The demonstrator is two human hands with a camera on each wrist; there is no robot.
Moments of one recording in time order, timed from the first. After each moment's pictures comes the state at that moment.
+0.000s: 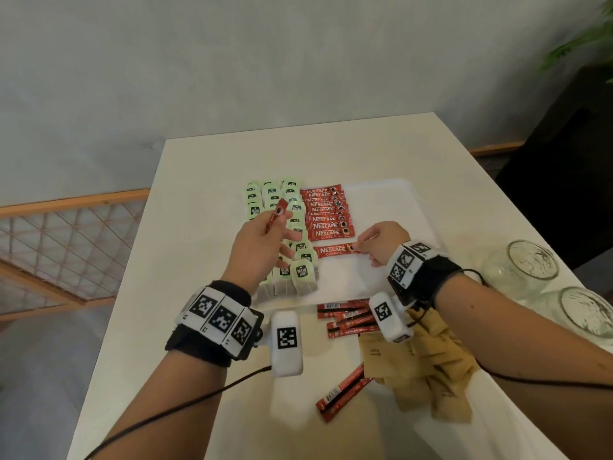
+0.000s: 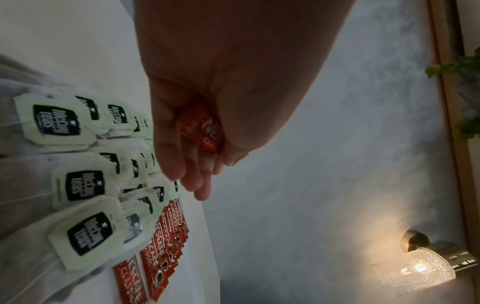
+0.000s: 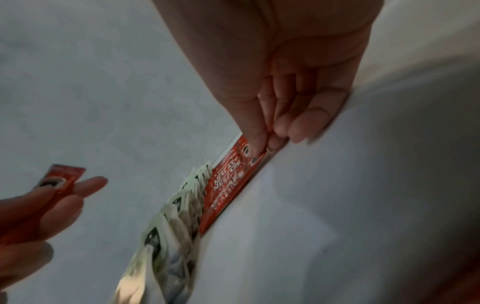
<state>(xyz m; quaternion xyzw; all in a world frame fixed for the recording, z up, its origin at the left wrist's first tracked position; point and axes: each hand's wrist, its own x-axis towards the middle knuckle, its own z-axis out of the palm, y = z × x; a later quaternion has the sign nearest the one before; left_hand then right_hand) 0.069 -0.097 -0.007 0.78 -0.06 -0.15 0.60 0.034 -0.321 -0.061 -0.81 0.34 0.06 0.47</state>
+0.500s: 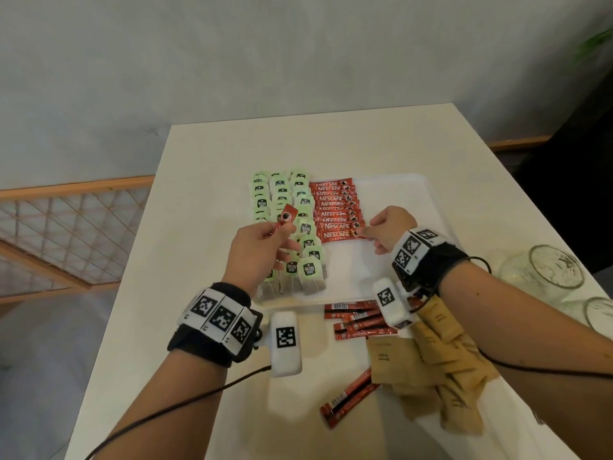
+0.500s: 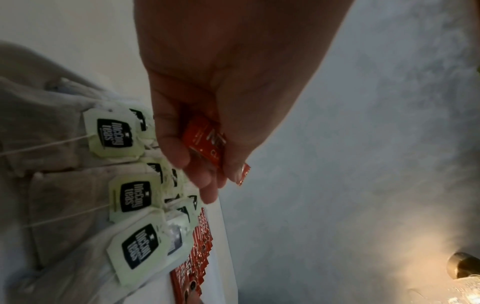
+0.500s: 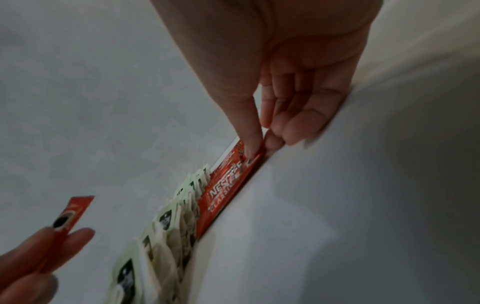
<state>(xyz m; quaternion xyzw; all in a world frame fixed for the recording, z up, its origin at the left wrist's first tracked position) 0.080 -0.085 -0.032 0.78 -0.01 -0.17 0.60 0.058 -0.322 -0.055 -0.82 0.34 0.05 0.45</state>
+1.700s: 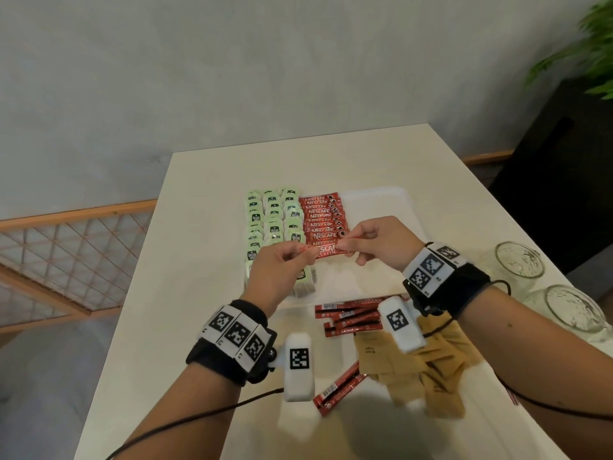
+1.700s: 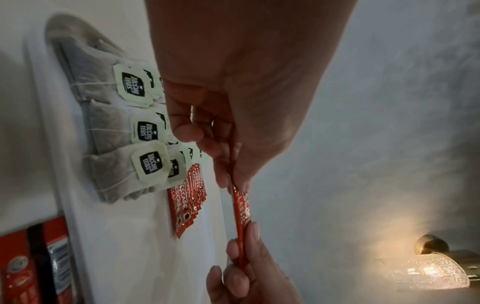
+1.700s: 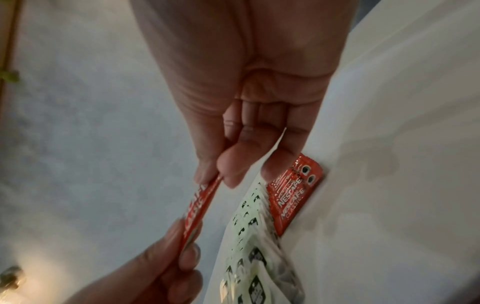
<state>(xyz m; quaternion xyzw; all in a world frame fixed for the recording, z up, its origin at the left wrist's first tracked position) 0.035 -0.108 -0.023 0.79 -0.10 -0.15 0.59 -0.003 -0.313 -0.011 -0.78 0.12 0.05 0.61</state>
